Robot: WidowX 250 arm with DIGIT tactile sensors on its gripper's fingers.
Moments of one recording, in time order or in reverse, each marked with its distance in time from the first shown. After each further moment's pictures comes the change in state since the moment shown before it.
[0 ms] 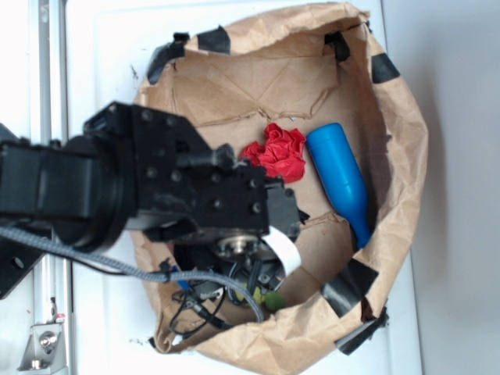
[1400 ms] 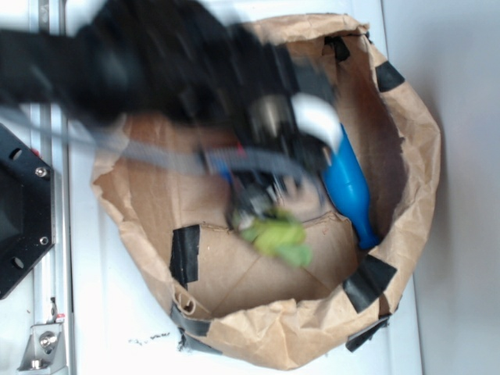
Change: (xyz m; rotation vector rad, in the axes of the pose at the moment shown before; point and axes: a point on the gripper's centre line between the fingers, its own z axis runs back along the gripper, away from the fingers) arm -0.051 0.089 0.078 0.130 -0.093 0.422
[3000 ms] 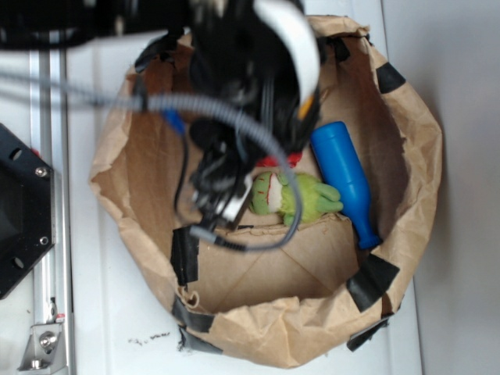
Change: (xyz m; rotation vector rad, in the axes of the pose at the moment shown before) arm 0.011 -0.045 0.016 -0.126 -0.055 -0.186
